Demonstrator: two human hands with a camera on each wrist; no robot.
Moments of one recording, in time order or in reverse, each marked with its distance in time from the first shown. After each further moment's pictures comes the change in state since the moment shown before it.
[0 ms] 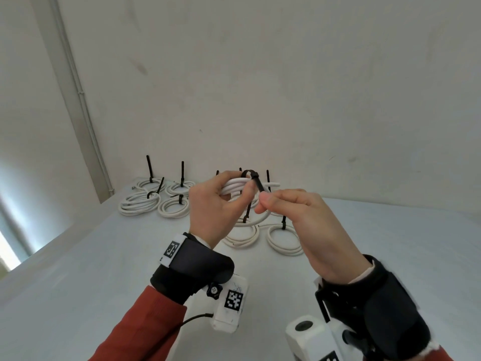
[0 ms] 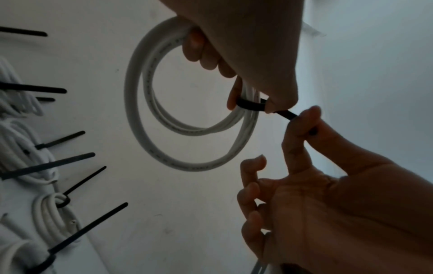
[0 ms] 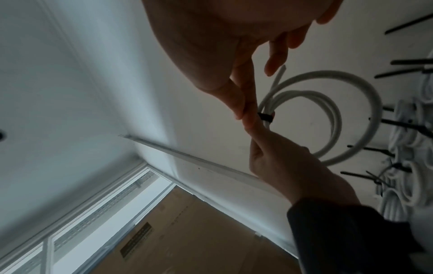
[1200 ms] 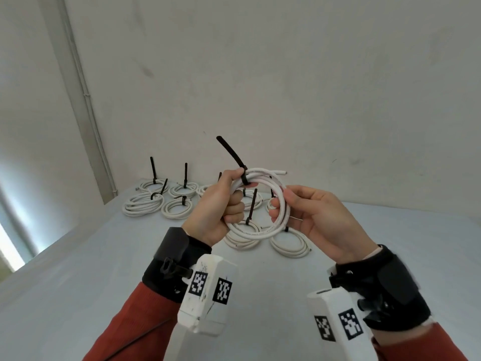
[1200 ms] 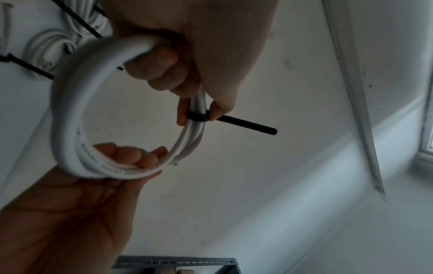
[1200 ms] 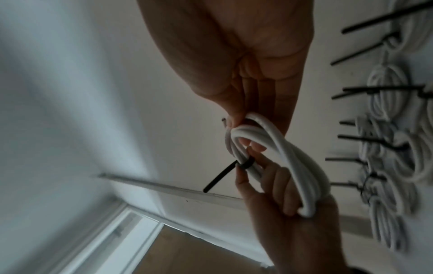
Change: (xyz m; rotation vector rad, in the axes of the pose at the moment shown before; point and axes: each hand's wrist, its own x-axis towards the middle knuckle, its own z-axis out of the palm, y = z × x) left_hand 0.017 0.012 -0.009 -0.696 -0.339 -0.909; right_hand 0.022 0.013 -0.021 0.416 -0.069 0.137
